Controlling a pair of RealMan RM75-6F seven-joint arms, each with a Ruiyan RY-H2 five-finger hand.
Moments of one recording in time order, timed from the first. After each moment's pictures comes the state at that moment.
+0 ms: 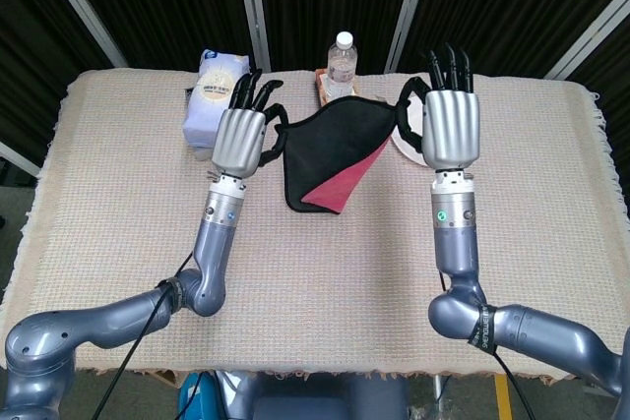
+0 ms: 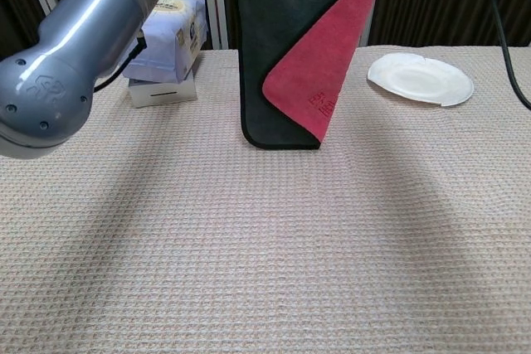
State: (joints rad) left arm -1.03 -1.84 -0.57 -1.15 1.16 1.21 0.31; right arm 0.86 -1.46 0.55 -1.59 -0.98 1.39 -0.50
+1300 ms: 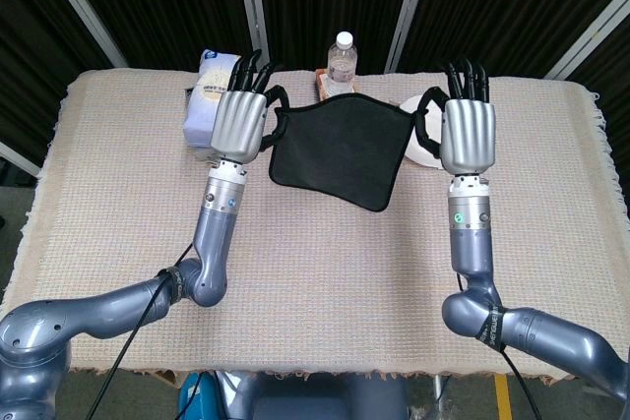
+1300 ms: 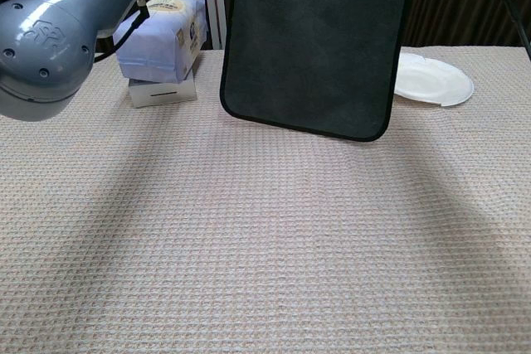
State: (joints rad) left arm -1.08 -1.78 -0.57 -1.20 1.07 1.22 0.36; right arm 0.81 -1.46 0.50 -1.52 -1.00 1.37 -0.39
